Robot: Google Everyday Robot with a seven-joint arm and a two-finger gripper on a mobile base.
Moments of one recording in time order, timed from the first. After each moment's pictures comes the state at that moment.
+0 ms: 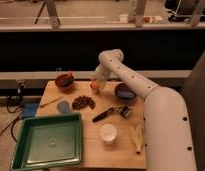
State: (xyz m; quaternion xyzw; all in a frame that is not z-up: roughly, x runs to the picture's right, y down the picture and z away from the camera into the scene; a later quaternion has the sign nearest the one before) arm -0.023 -0.034 0.921 -0.17 -0.24 -0.28 0.91
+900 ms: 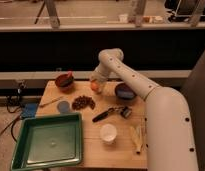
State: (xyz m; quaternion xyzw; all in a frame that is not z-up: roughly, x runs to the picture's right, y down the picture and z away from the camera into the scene) arm -0.031 -0.025 0.898 -0.19 -0.26 -0.29 0.90
